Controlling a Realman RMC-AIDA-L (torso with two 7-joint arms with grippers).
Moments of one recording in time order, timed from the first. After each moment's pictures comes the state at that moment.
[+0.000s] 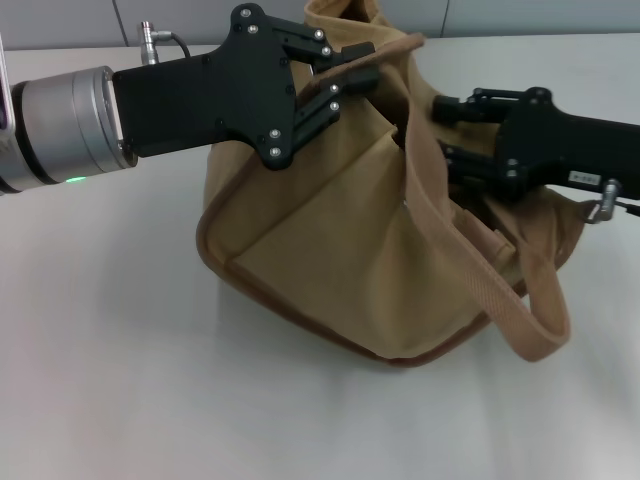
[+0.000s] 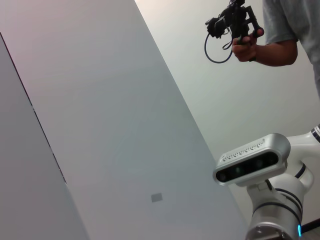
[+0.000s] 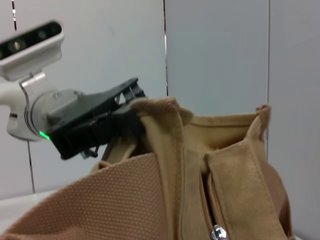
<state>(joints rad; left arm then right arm) -0.64 -2.07 0.96 0.62 1.48 1.69 -0.75 0.38 2.08 -1.06 -0.92 -1.59 -1.43 1.32</state>
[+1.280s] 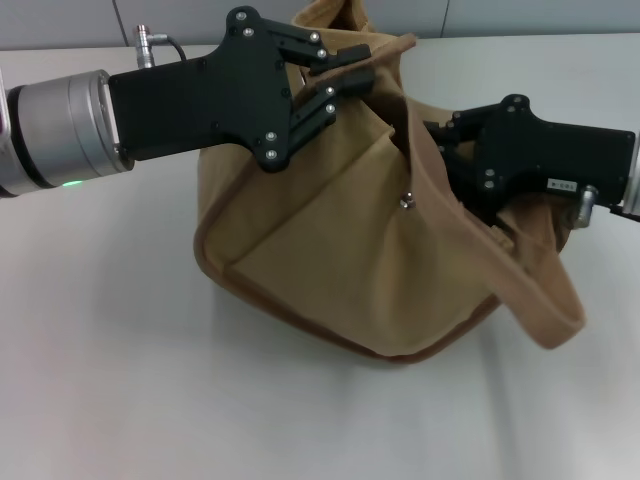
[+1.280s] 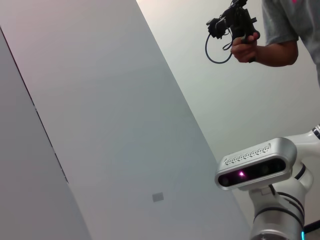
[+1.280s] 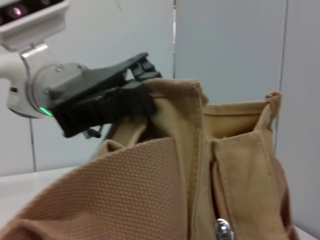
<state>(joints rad) -0.63 -2.07 0.96 0.62 1.48 1.69 -0.75 0.37 2.08 -1.13 -0.95 -1.59 -1.38 1.31</state>
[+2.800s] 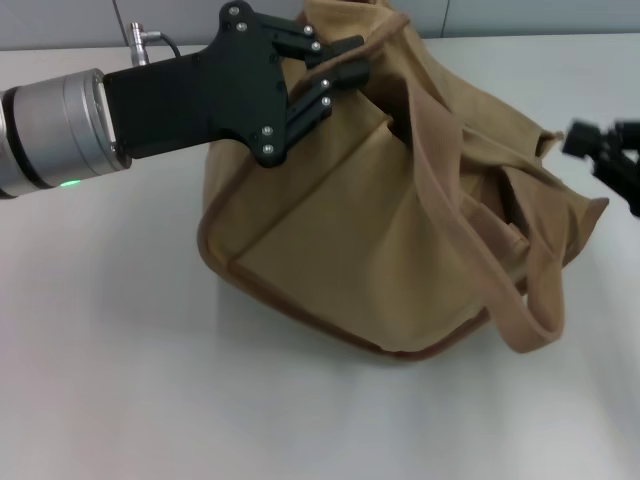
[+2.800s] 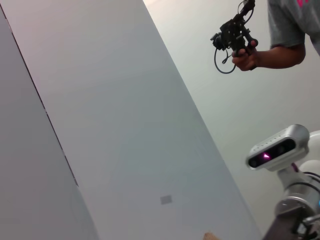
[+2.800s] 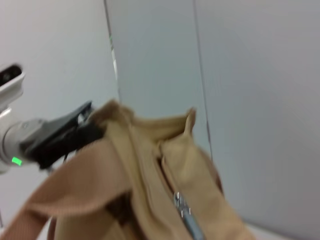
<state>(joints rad) -0.62 -2.07 0.97 0.62 1.45 1.68 -0.74 0.30 2.08 -0.67 -0.91 -1.70 -1.68 1.35</state>
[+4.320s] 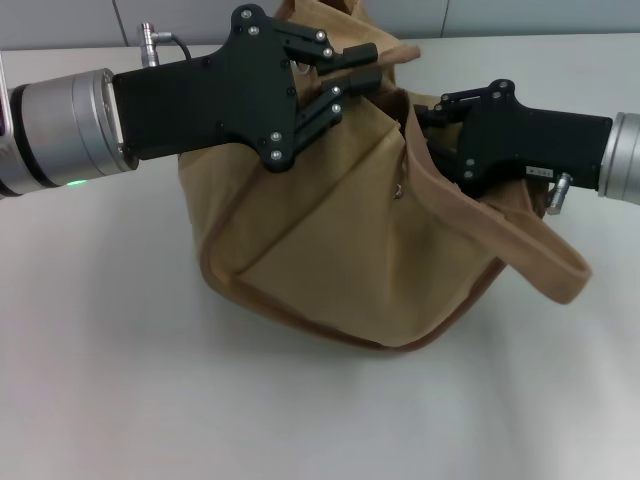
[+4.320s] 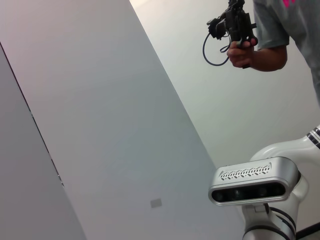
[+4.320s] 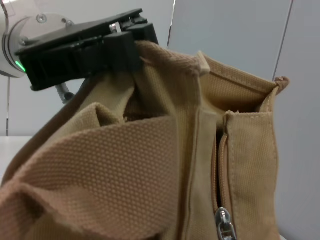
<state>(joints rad) -0.63 -2.07 0.99 0.62 1.45 1.69 -0.74 0.40 2.09 -1.18 -0.95 -1.61 -1.24 1.20</state>
